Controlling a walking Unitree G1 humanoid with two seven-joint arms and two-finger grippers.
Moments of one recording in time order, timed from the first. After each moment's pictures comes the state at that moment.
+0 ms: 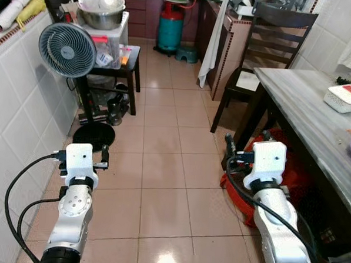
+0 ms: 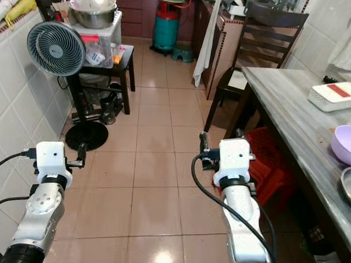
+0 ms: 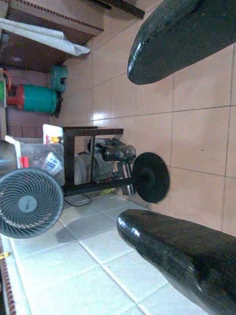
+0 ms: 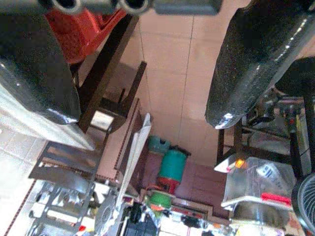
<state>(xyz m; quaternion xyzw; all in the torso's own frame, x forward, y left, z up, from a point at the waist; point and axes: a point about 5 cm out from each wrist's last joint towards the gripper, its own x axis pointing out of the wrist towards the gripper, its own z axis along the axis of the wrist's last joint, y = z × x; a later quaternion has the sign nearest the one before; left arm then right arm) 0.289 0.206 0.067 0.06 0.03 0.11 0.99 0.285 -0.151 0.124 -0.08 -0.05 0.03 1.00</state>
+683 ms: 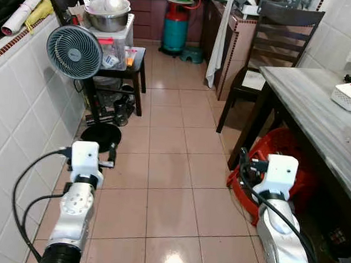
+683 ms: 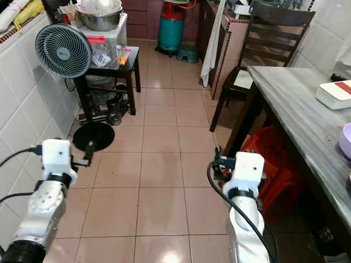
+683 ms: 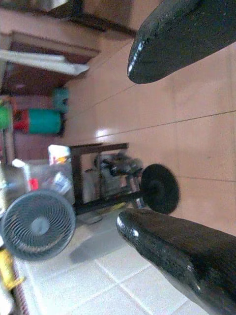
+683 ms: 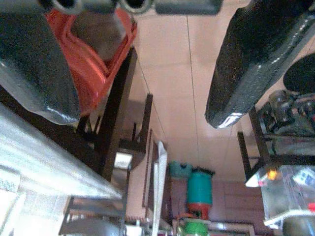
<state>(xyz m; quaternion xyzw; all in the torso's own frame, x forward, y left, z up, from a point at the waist) 0.296 0.196 0.063 0.06 0.03 0.04 1.00 0.272 -0.177 0.093 -0.02 0.01 -0.06 1.00</state>
